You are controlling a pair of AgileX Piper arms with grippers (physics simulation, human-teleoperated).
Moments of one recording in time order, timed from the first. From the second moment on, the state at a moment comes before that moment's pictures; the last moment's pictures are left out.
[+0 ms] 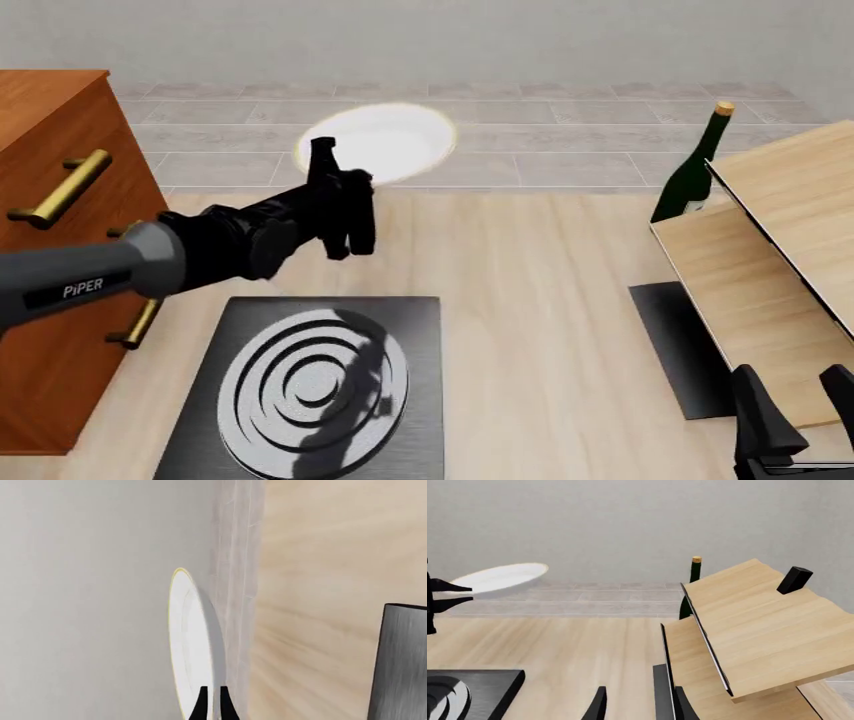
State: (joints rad) left arm -0.43 1.76 -1.13 -0.22 1.37; right arm 0.00 0.01 0.00 0.00 0.00
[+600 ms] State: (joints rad) left arm -0.36 1.81 -1.18 -0.12 1.34; right arm 0.00 0.01 0.00 0.00 0.00
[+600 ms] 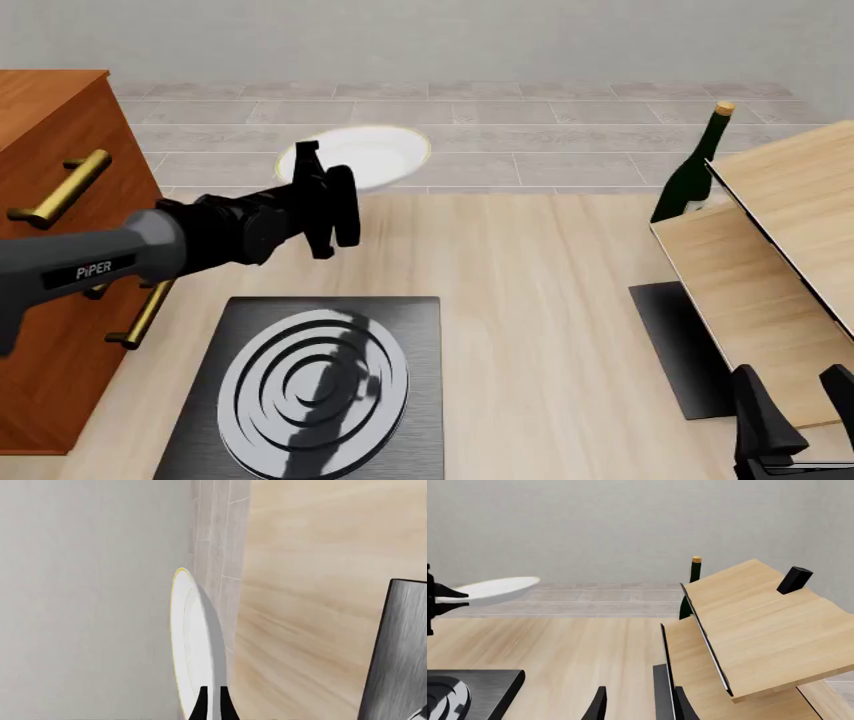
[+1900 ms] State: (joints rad) left arm -0.34 2.03 -1.19 -0.25 1.29; right arm 0.00 0.01 0.00 0.00 0.00
